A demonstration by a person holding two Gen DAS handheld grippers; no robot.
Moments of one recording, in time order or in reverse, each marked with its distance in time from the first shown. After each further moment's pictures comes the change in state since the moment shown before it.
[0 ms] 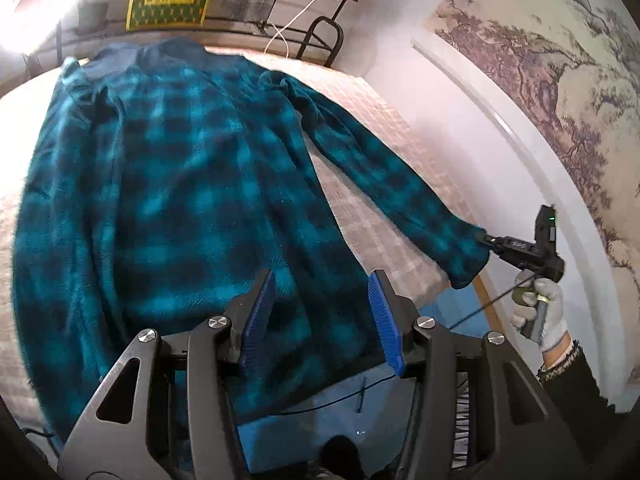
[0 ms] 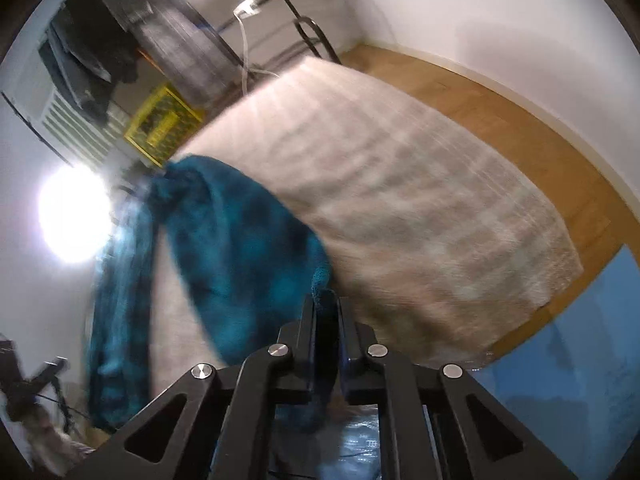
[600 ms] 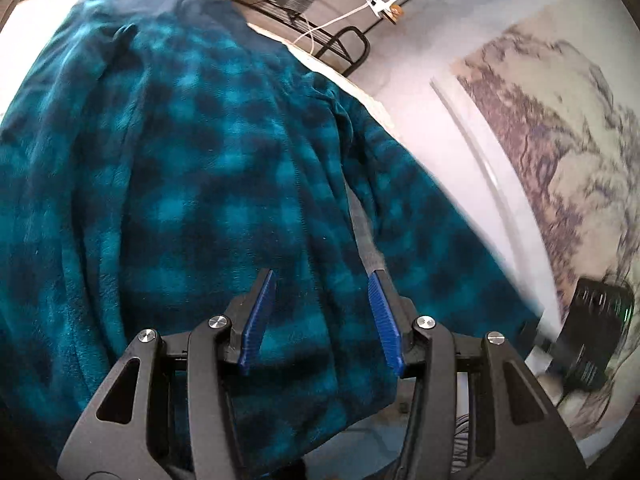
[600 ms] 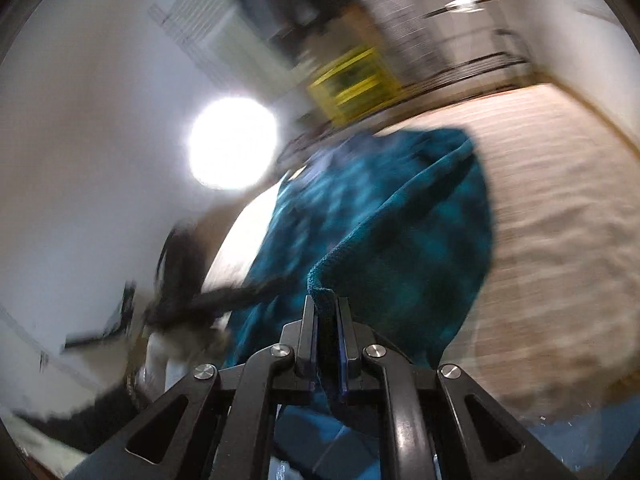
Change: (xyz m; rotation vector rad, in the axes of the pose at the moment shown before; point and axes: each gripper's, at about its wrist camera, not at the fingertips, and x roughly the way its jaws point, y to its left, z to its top) left arm 0.023 0.089 0.026 -0.268 -0.025 -0.167; right arm -0.008 0.266 -0.076 -0.397 0.092 0.417
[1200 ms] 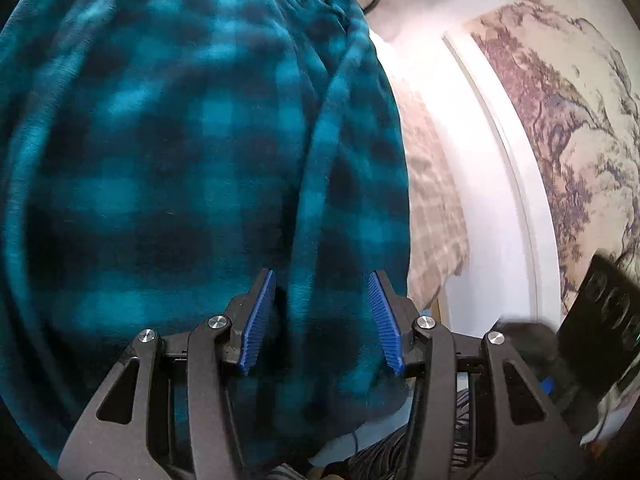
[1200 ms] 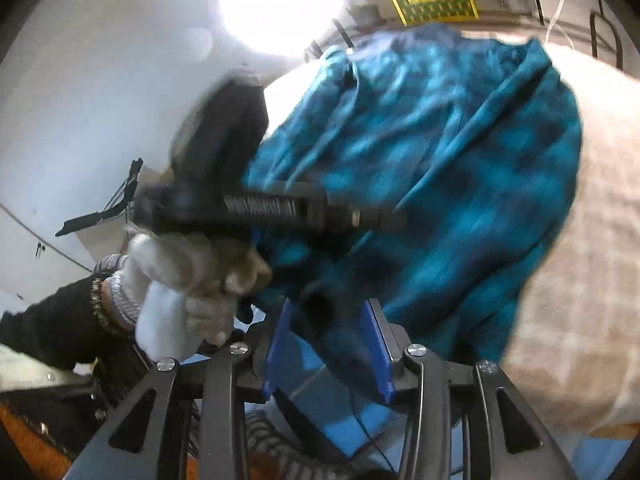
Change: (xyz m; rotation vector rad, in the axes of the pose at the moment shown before) left arm 0.066 0.002 -0.033 -0.004 0.193 -0.002; right arm 0.090 0.018 -0.033 -0.213 0.339 0.042
